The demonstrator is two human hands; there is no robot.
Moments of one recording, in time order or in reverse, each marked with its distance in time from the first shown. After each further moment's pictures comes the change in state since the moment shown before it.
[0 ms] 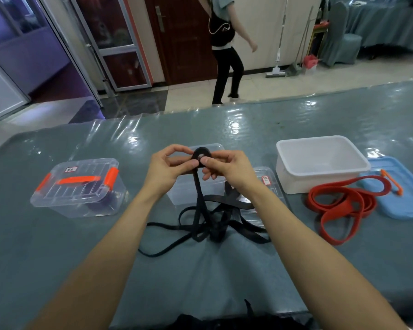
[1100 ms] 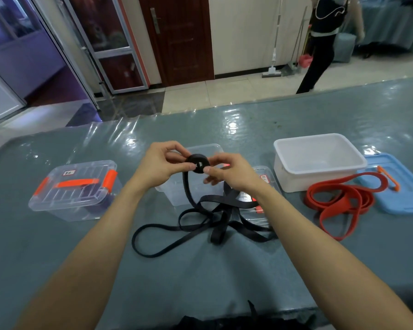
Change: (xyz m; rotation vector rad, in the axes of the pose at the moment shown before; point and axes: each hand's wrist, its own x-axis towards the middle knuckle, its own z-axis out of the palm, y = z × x) left_hand 0.013 0.027 -0.016 0.395 -0.100 0.019; right_hand -0.006 0.000 -0.007 -0.219 -0.048 0.055
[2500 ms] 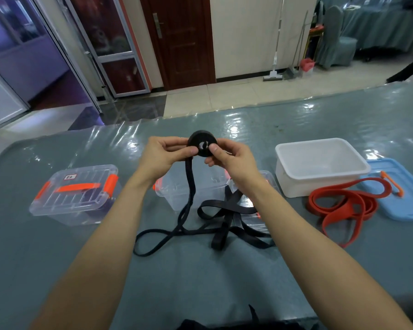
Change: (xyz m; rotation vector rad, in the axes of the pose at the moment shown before) left_hand 0.019 0.018 -0.002 -0.284 0.049 0.016; right_hand 0.011 -0.029 0.002 0.317 0.204 -0.120
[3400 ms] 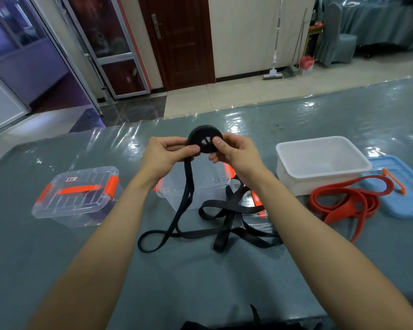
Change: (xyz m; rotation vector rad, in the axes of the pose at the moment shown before) left_hand 0.000 0.005 0.006 -0.033 0.029 -0.013; right_hand 0.013 -0.004 -0.012 0.041 -0.046 -0.015
